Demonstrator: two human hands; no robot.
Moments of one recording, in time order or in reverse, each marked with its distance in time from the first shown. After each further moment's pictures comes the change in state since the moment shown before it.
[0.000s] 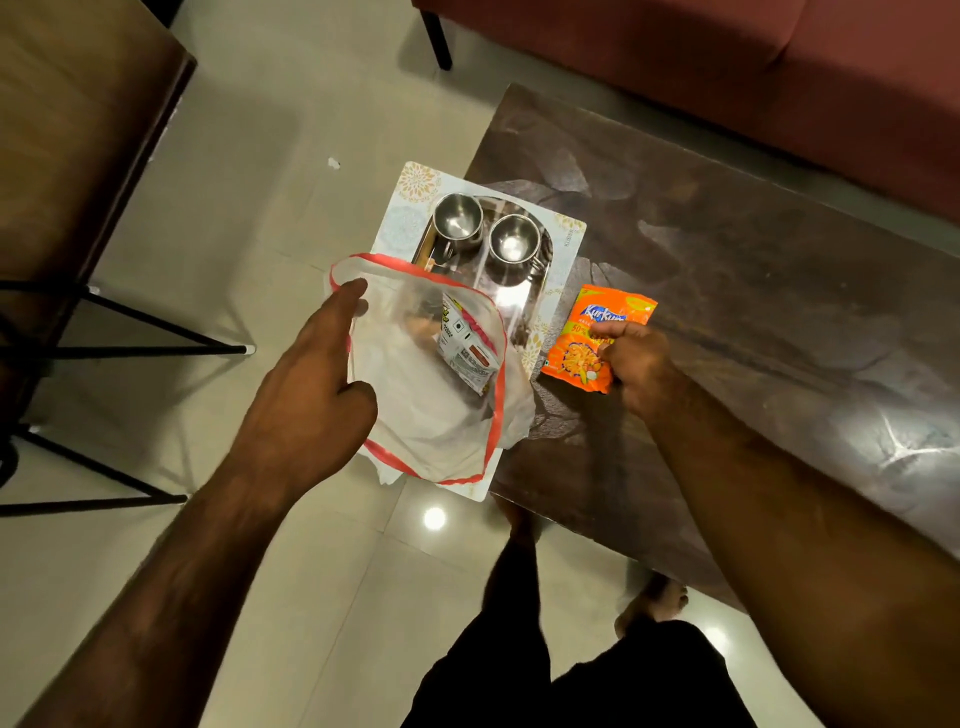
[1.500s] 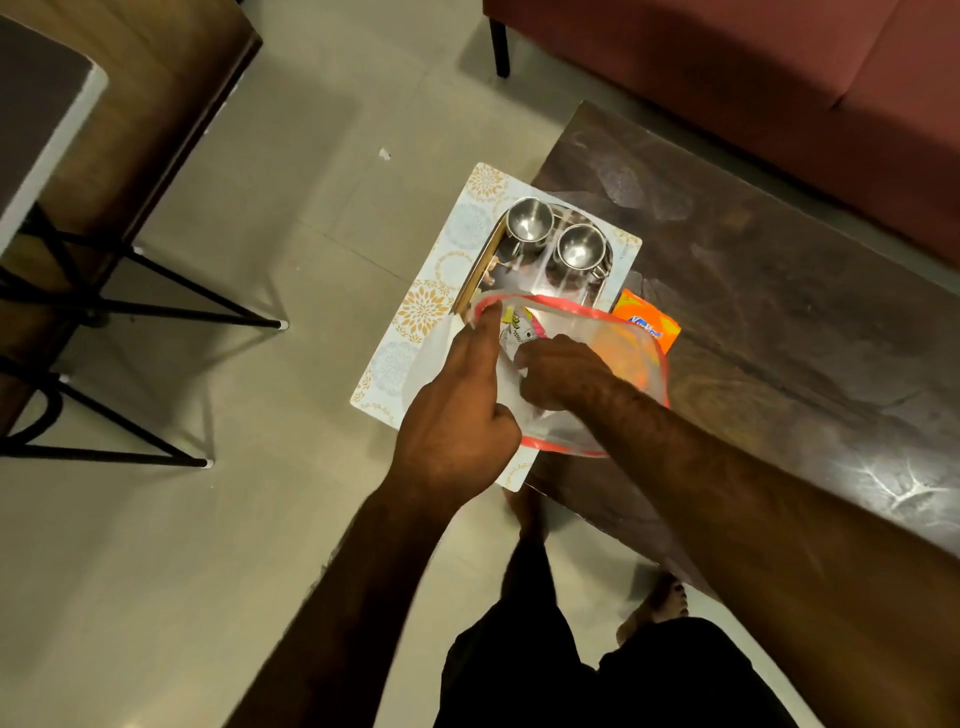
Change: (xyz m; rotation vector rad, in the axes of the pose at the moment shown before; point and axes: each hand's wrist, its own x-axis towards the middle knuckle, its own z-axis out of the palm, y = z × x) left_hand -0.037 0.020 0.021 -0.061 -0.091 0.015; right_hand -0.142 -0.042 0.109 -1.545 -0.403 -0.362
